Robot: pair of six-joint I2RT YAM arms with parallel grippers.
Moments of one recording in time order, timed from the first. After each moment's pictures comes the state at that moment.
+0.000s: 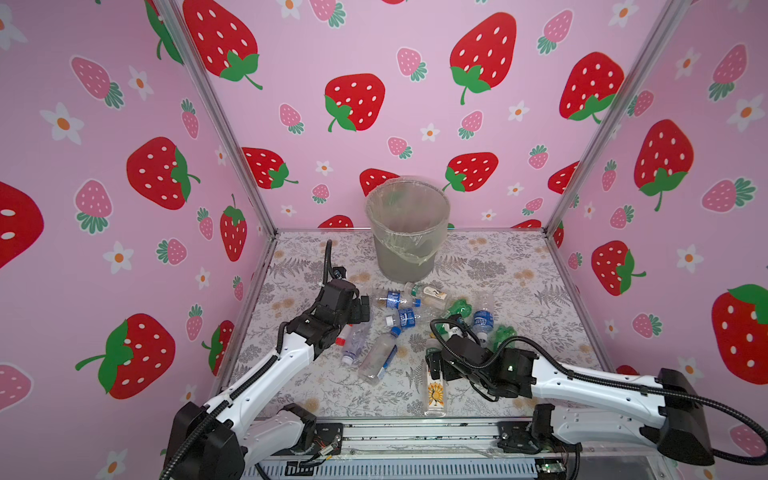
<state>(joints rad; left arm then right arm) -0.46 1.10 0.80 -0.43 -0.28 -0.36 1.30 1.14 0.75 -0.56 0.35 0.87</state>
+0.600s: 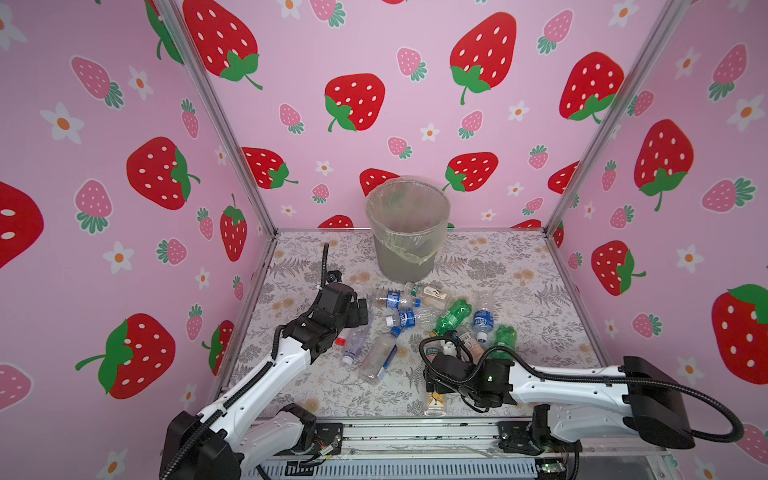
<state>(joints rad) -0.46 1.07 0.79 -0.49 -0.27 -0.42 1.37 1.28 0.67 -0.48 0.34 1.06</state>
